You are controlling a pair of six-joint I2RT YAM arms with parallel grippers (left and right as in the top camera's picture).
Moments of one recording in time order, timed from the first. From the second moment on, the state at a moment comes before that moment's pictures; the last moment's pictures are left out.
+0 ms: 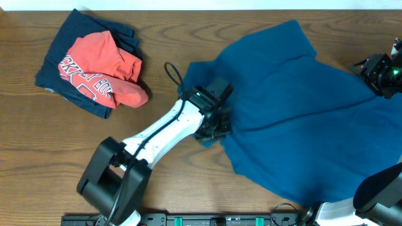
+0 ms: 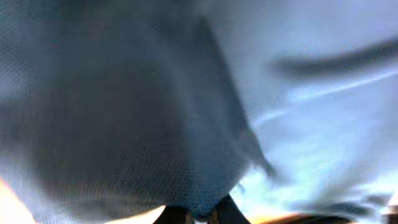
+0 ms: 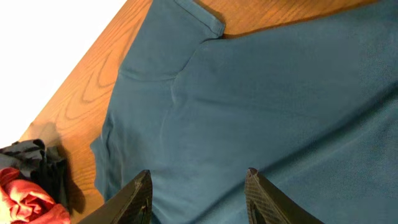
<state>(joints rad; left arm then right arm) -0.68 1.79 1.26 -0.80 0.32 -0.85 -0.50 1.66 1.55 -0.98 -0.54 0.25</state>
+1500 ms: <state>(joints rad) -0.77 1.85 1.19 -0.62 0.18 -0.69 -0.50 1.66 1.55 -1.01 -0.50 0.25</state>
